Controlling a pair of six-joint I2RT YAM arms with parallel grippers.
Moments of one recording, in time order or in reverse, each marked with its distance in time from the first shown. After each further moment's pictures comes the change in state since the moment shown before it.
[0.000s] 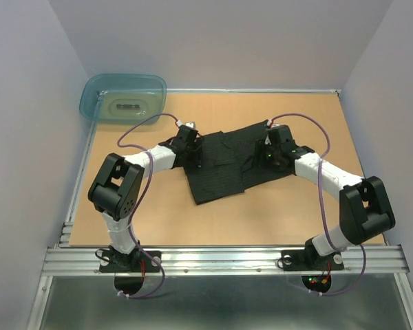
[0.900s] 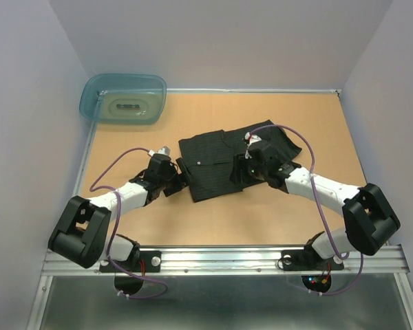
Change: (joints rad) left arm 0.064 -0.454 -0.543 0.206 0.210 -0.313; right arm 0.285 -0.074 -0.112 0.134 -0.043 0.088
